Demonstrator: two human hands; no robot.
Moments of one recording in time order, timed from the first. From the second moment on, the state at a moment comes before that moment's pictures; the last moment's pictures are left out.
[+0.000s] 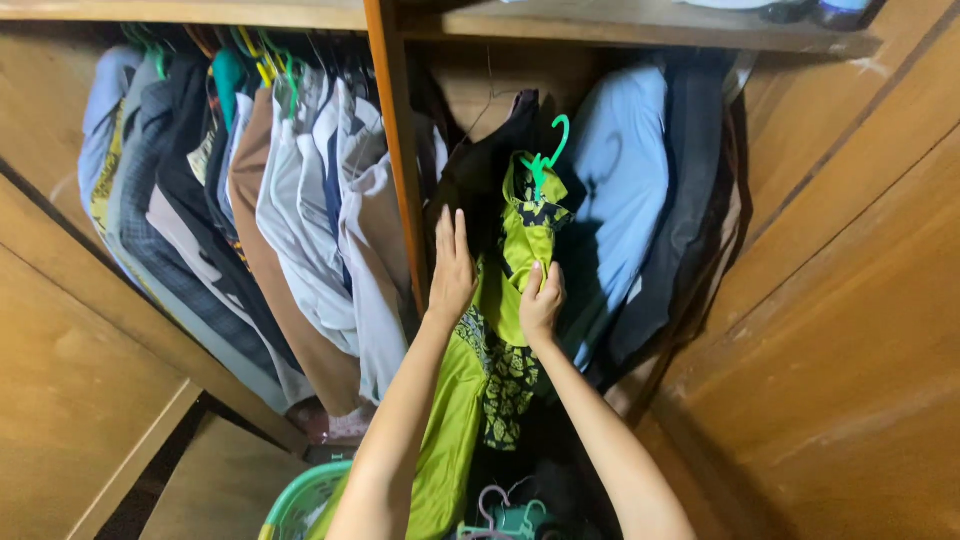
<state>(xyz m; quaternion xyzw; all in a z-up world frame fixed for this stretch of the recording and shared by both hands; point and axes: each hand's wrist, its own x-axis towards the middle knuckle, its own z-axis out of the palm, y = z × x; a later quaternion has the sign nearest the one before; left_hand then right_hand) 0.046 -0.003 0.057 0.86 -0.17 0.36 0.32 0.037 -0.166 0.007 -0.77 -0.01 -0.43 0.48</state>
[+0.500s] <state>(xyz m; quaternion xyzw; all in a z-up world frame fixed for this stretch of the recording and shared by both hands) 0.109 -0.005 0.043 0.93 -0.01 0.20 0.31 0.094 -0.174 0.054 -0.78 -0.04 -0.45 0.43</state>
